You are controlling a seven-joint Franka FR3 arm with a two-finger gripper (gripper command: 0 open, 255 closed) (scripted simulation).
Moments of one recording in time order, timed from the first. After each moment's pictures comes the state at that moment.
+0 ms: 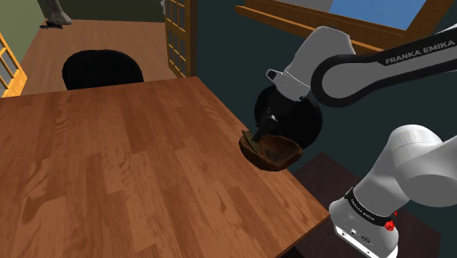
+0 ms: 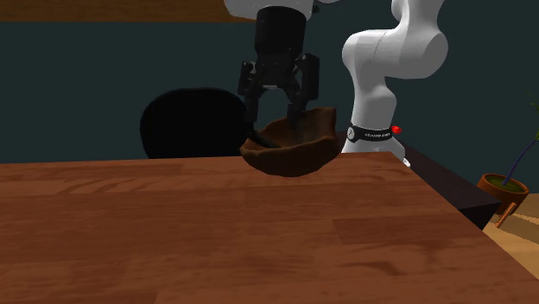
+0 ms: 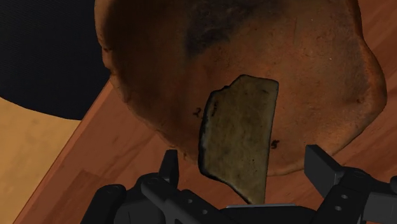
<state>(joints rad) 0.38 -0.56 0.11 -2.78 0.38 2.48 -0.38</state>
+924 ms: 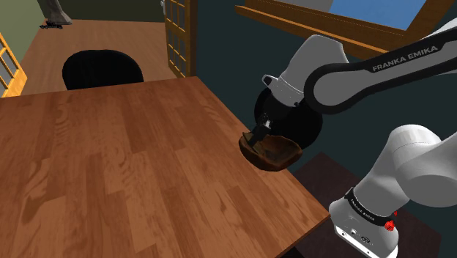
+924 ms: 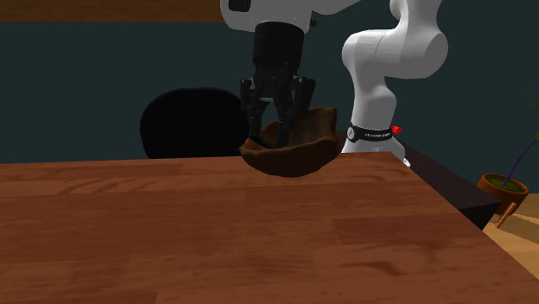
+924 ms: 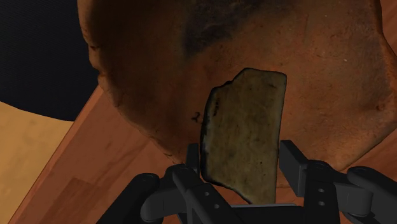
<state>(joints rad) 0.39 -0.50 0.12 -2.78 0.40 2.55 -0.39</state>
